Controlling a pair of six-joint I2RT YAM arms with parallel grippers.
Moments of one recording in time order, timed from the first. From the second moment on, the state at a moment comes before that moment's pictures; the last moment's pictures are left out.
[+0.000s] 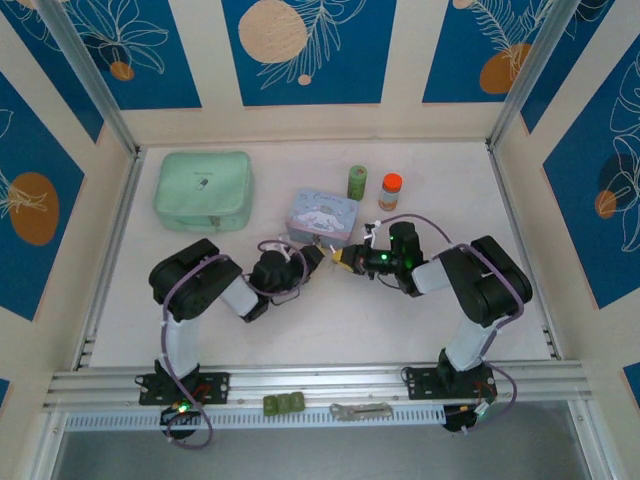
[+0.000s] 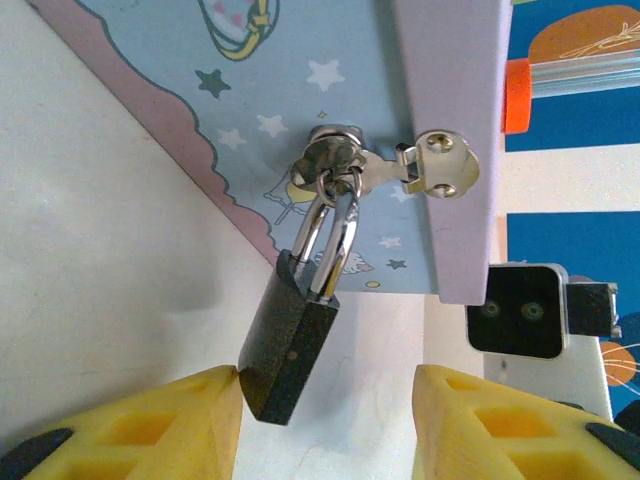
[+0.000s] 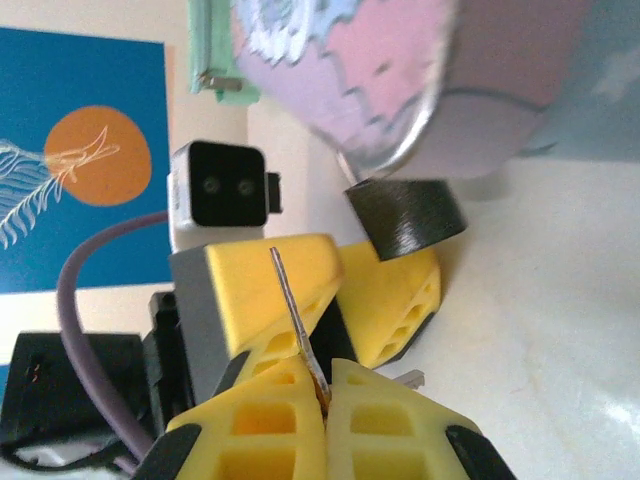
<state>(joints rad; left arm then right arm) -0.74 1.96 0.53 1.14 0.12 -1.38 0.36 1.73 0.51 0.76 -0.87 1.07</state>
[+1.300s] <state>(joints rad) -0.70 1.73 0.57 1.08 0.48 -1.11 0.35 1.47 0.55 0.35 -1.05 0.78</state>
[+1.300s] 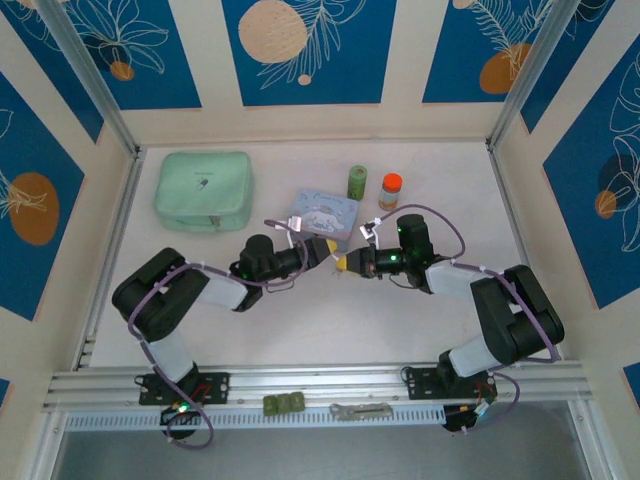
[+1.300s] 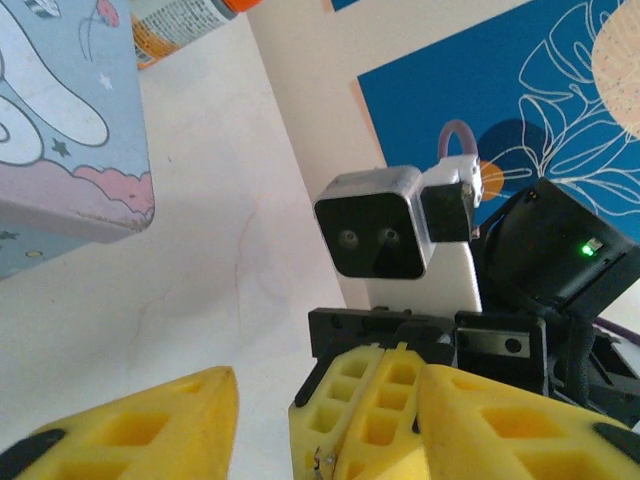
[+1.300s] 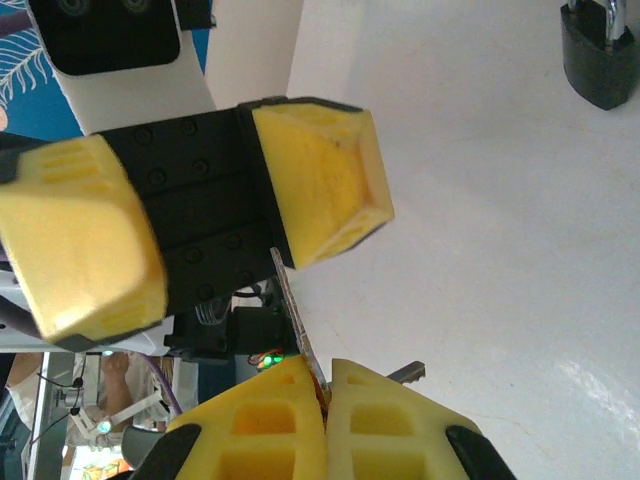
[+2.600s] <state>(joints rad) -0.71 1.67 0.65 0.87 0.48 -1.16 0.35 1.41 0.56 0.32 -0.99 0.77</state>
